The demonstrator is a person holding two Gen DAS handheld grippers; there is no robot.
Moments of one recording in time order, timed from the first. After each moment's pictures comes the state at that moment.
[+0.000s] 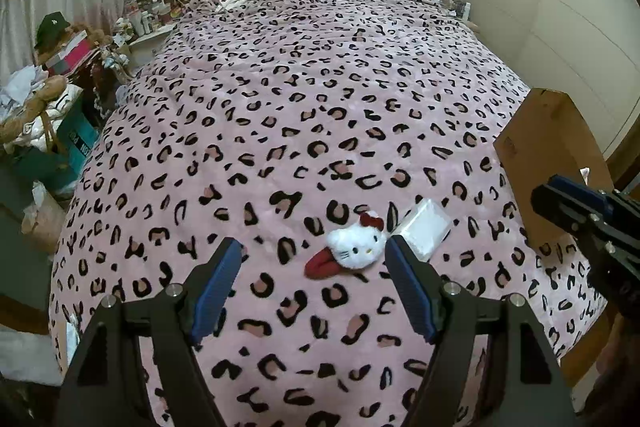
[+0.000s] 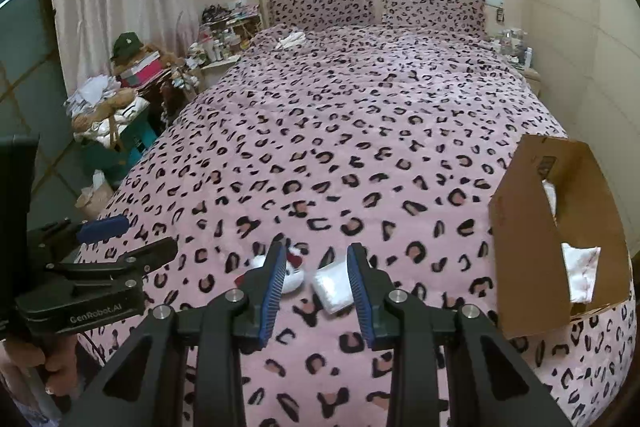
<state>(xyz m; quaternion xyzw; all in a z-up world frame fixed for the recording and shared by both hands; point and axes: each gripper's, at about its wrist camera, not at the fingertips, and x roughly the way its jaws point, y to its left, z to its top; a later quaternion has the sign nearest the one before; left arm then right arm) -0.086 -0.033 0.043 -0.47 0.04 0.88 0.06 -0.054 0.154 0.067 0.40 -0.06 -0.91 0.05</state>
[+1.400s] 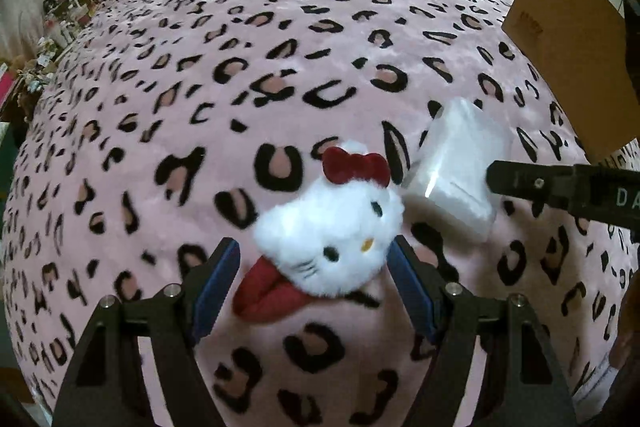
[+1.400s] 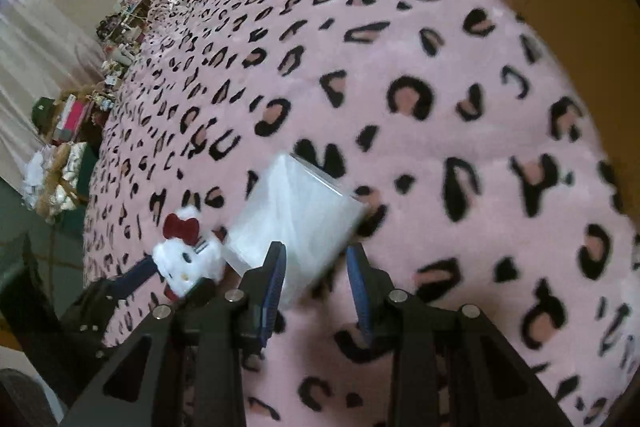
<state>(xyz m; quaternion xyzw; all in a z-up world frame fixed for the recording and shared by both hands) -0.162 0.028 -0.143 -0.52 0.13 0.83 0.15 -0.124 0.211 -0.134 0.52 -0.30 -0.80 -0.02</state>
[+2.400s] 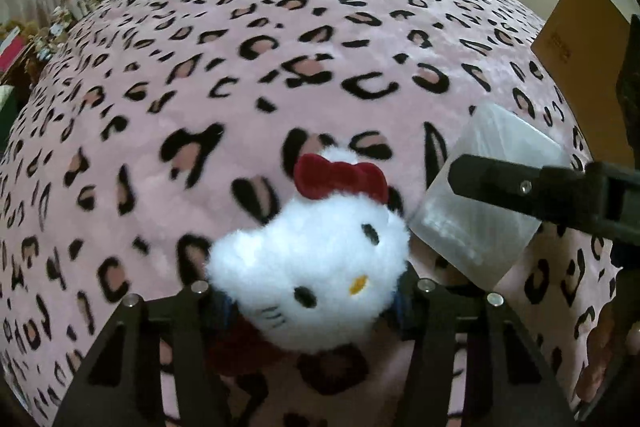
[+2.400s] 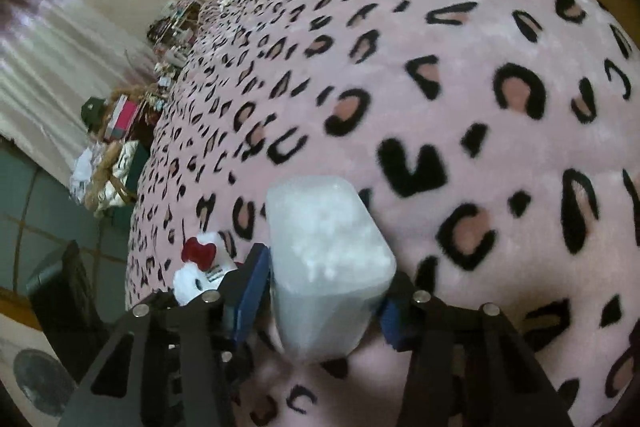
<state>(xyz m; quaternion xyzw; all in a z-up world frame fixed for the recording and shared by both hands) -0.165 0.001 -0.163 -0.52 0.08 0.84 0.12 -0.153 0.181 -0.153 0.48 -0.32 -0.81 0.07</state>
